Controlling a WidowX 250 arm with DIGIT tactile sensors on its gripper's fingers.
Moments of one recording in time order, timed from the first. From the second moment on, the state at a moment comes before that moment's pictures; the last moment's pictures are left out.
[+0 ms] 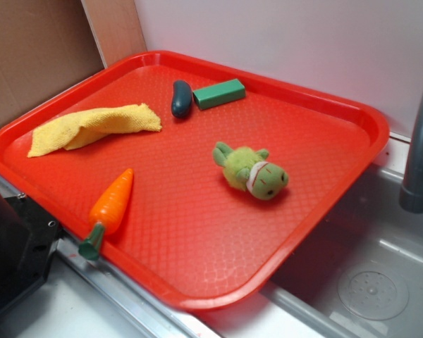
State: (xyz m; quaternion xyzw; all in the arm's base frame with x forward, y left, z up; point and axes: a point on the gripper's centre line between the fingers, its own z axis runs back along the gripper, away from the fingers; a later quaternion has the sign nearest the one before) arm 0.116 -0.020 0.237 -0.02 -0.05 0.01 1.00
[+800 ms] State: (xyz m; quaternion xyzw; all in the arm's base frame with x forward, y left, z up) arm 0.124 -0.020 0.192 -0.03 -0.04 0.09 0.99
